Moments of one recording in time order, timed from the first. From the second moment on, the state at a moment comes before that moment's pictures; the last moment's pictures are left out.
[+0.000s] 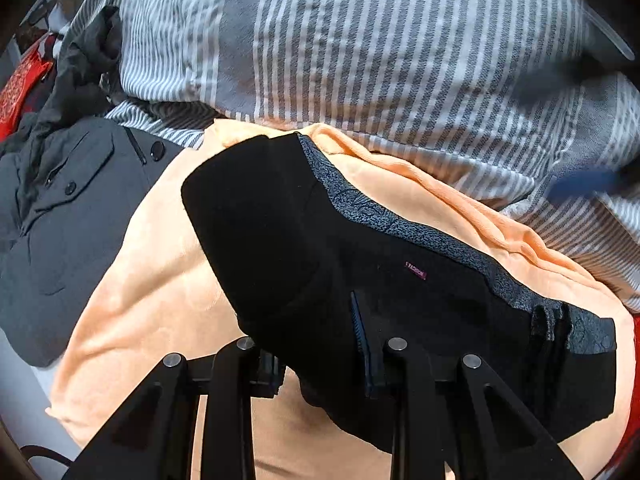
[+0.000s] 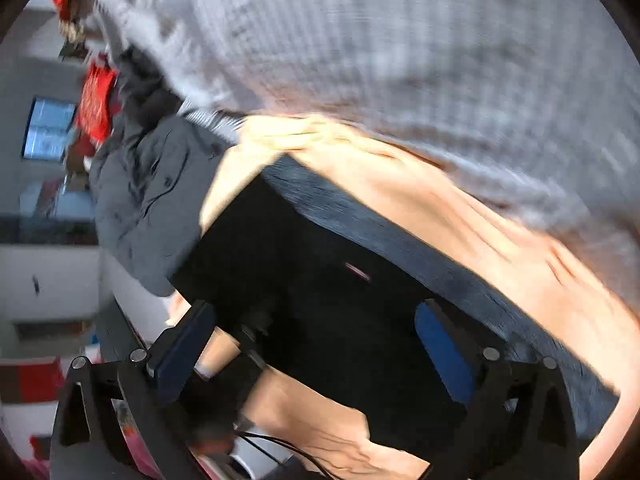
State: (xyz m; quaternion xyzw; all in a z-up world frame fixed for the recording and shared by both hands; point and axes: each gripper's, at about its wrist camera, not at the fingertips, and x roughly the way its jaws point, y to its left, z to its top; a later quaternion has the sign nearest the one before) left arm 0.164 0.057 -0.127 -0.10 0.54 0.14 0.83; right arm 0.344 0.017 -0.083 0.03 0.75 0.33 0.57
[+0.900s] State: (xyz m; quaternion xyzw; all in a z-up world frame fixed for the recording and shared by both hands) left arm 0.156 -0.020 -0.076 -0.01 0.51 0.04 0.86; right arm 0.322 0.021 -0.099 0.05 0.76 0.39 0.52
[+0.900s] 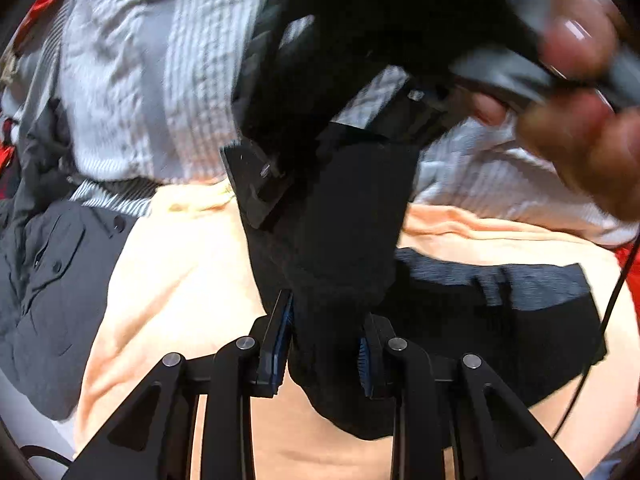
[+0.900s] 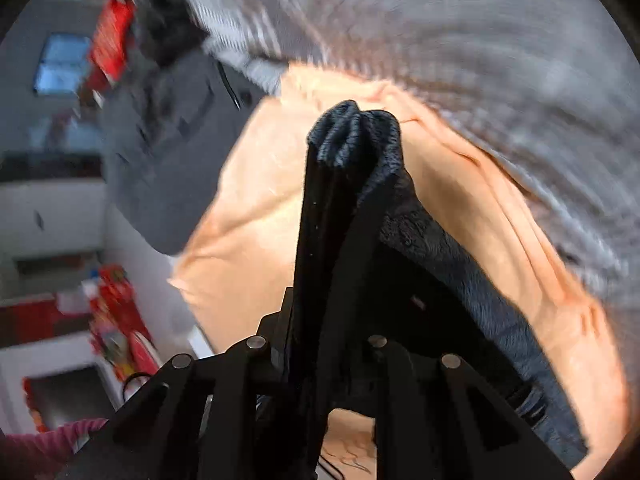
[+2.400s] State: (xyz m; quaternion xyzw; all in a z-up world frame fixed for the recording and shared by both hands) left arm 0.137 -0.271 -0.068 0.13 0.60 -0.10 0.78; right arm 0.194 -0.446 -0.095 0.32 0.61 0.10 0.72
